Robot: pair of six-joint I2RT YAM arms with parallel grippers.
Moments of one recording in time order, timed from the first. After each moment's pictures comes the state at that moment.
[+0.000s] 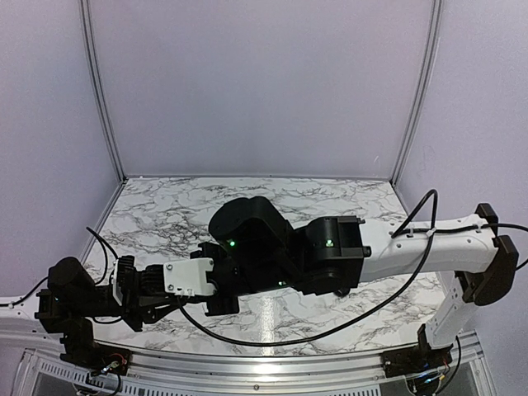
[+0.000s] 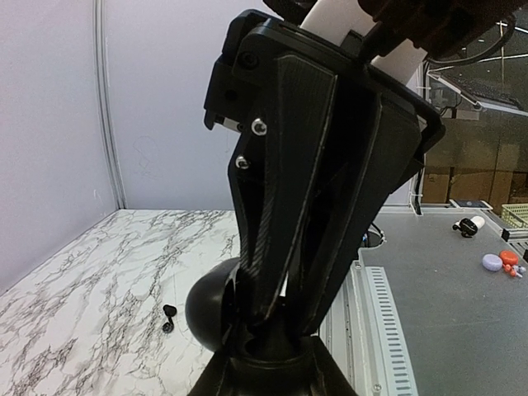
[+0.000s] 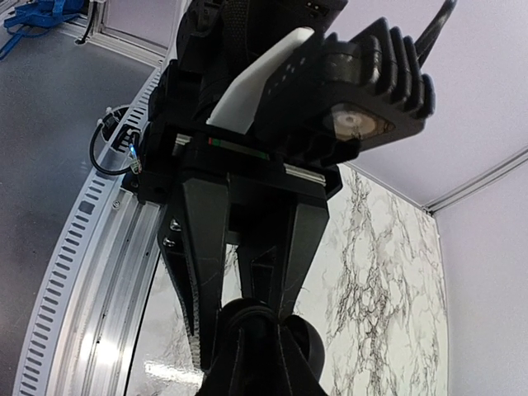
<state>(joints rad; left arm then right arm) -1.17 0.44 0.19 0.32 0.24 0.03 1.46 1.74 1.62 -0.40 0.03 -0.54</state>
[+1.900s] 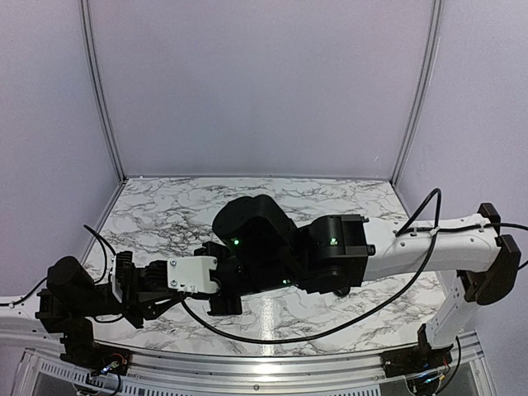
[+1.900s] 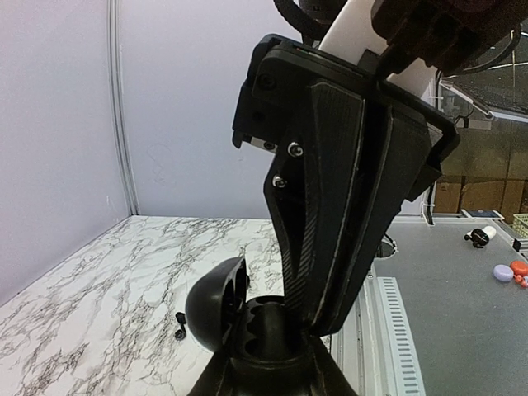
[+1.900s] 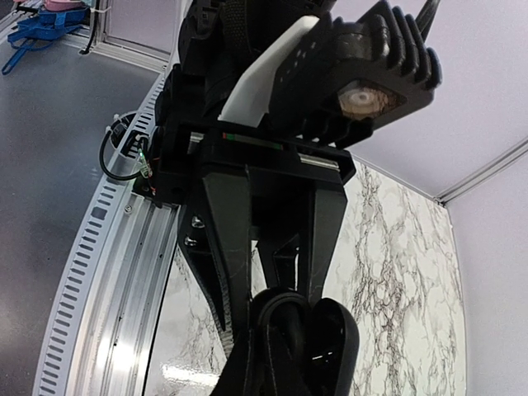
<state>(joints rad) -1.17 0.46 0.19 0.37 0.21 0.03 1.45 1.73 1.61 -0.41 0.01 -0.48</state>
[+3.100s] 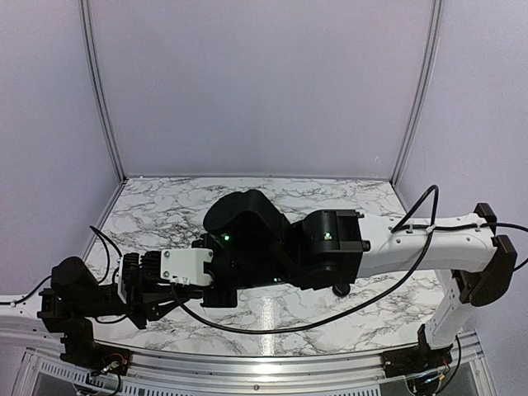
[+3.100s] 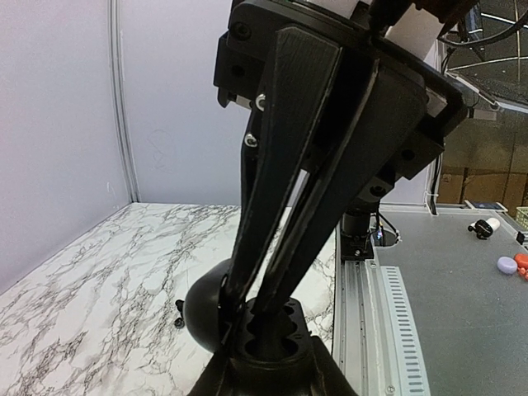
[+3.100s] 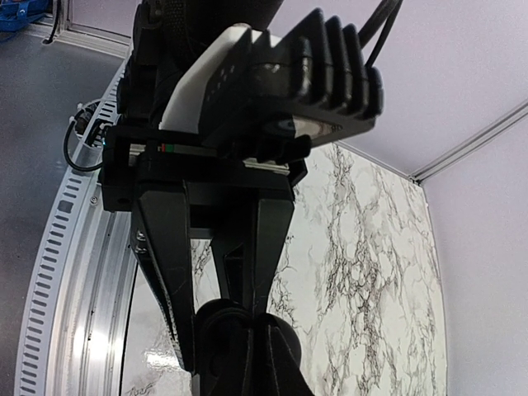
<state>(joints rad) -1.17 0.49 0.19 0.36 0.20 0.03 1.46 1.77 1.69 -0.47 0.12 -0.48</state>
